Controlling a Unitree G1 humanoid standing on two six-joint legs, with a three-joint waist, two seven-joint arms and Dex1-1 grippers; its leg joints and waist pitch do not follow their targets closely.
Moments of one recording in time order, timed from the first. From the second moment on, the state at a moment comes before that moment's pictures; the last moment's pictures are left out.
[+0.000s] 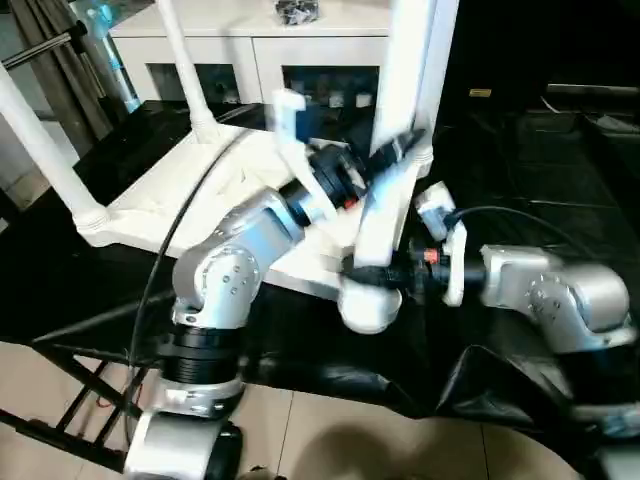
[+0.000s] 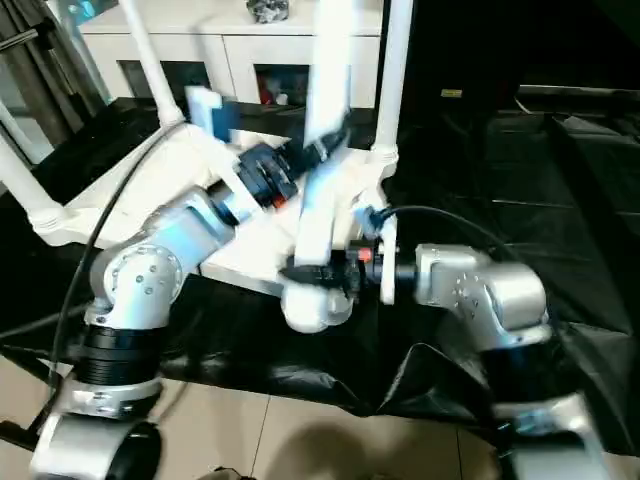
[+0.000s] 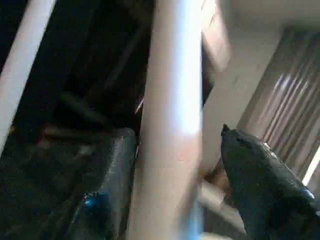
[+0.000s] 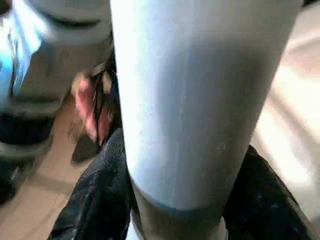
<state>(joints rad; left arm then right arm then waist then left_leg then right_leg) -0.66 -0.07 0.11 0.01 -0.75 0.59 -0.56 -0.51 -0.37 0.05 0.05 0.64 0.87 0.98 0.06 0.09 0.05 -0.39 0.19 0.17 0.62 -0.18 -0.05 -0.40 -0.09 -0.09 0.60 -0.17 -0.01</state>
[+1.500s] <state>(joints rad) -0.84 0.30 -0.41 1.04 0.02 -0.09 -1.07 -0.33 -0.34 0.01 0.04 0.35 0.58 0.61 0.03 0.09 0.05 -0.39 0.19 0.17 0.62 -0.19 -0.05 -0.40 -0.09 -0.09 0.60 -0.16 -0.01</state>
